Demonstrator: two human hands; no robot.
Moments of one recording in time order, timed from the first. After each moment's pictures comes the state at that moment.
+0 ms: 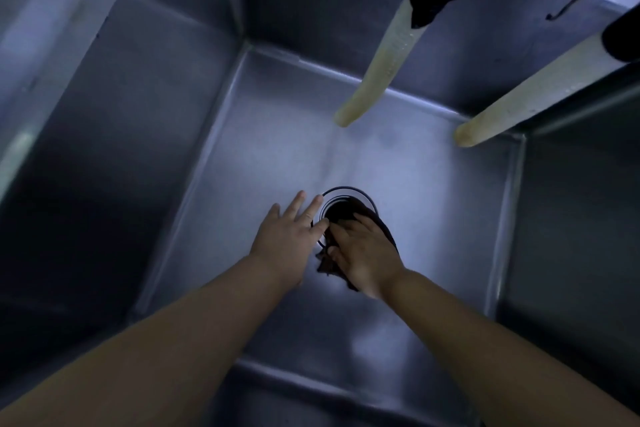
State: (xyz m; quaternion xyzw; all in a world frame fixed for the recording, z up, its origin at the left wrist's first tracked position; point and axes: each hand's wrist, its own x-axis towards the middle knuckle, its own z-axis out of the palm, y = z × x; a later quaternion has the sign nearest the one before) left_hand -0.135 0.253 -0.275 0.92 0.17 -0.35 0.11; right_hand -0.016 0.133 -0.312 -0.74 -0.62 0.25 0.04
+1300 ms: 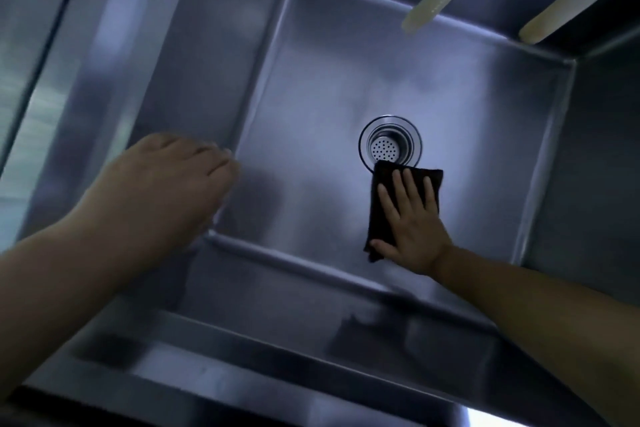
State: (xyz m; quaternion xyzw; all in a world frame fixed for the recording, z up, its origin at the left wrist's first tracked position) left_hand -0.314 0.308 -0.116 0.99 0.11 -0.11 0.00; right_hand -0.073 0.057 -0.302 -0.74 -0.64 0.18 -0.11
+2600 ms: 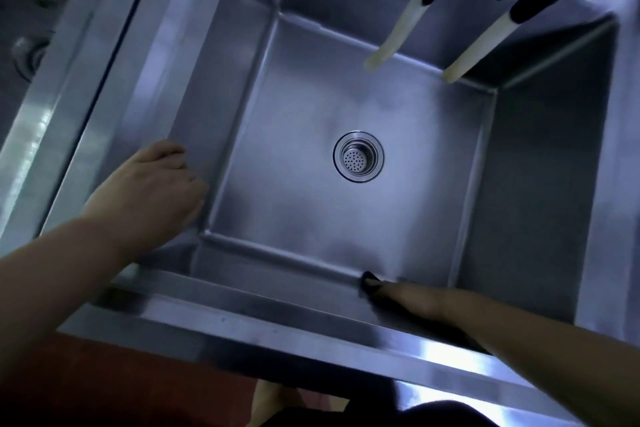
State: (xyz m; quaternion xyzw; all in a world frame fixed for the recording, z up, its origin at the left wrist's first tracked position) left_hand -0.345 0.319 -0.102 0.99 0.07 -0.07 -0.08; right_hand -0.119 -0.006 -0.182 -0.66 -0.47 0.59 -0.03
